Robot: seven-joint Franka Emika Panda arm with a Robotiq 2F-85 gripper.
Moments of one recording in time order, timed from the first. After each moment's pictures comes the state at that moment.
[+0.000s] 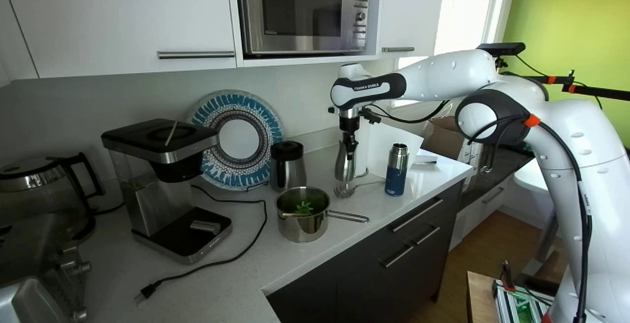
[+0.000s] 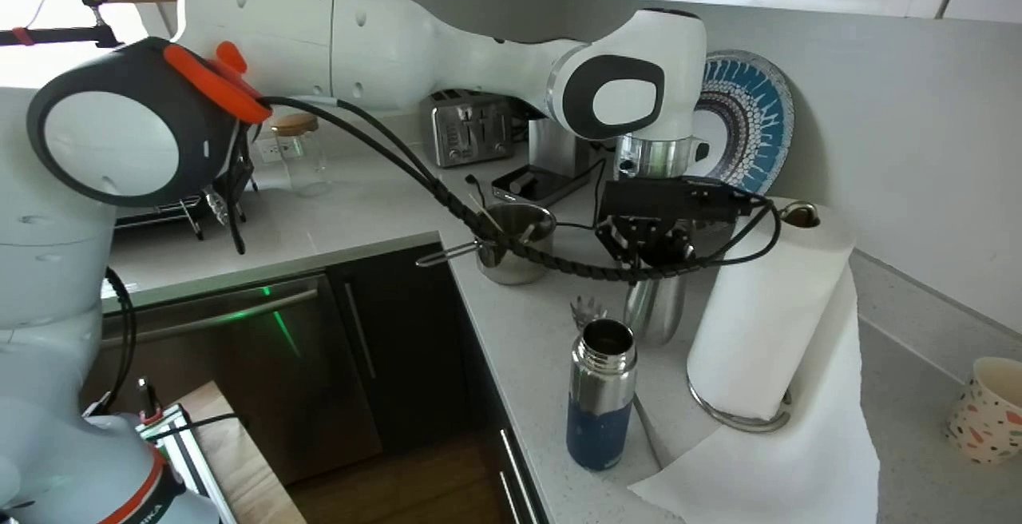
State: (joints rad) arm -0.38 0.51 -0.18 -1.30 0.03 1.81 -1.11
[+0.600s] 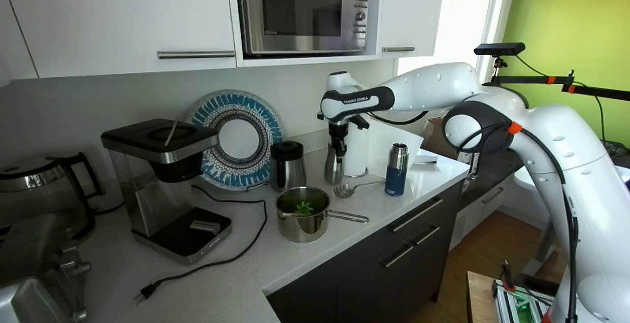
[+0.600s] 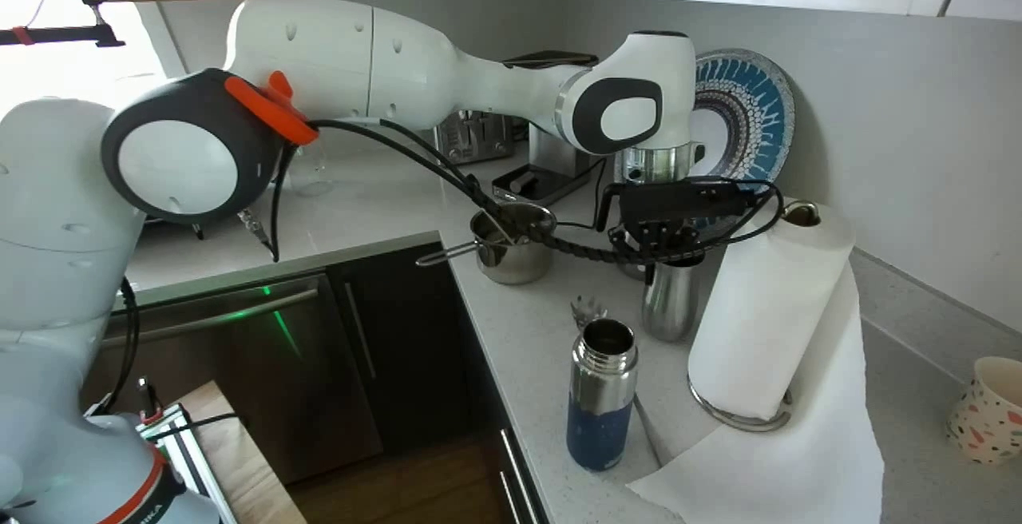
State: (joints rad) arm -0.37 0.61 -0.15 -1.22 -0.02 1.90 -1.15
